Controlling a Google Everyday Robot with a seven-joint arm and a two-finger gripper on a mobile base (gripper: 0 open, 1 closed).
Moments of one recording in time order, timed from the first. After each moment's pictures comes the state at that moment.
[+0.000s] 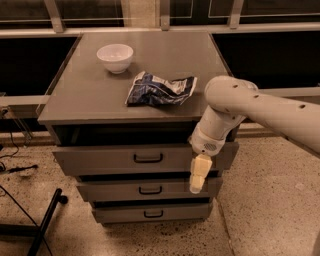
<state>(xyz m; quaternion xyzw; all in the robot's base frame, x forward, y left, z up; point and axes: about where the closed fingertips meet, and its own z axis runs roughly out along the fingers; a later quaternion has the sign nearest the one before) 0.528 -0.107 0.675 -0.66 0.73 0.15 0.06</state>
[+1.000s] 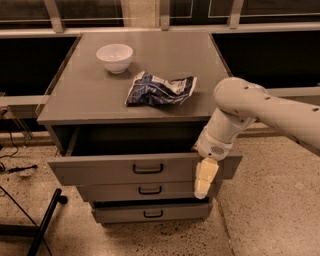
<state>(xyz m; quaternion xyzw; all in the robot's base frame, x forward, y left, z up) 0.505 -0.118 0.681 -0.65 0.74 0.19 0.05</state>
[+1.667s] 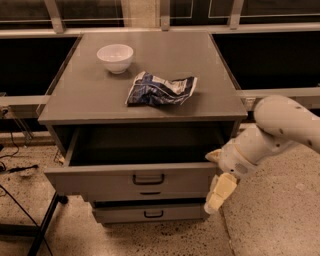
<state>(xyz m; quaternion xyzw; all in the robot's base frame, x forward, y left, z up) 0.463 -0.140 0.693 -0.58 0.77 0.24 0.14</state>
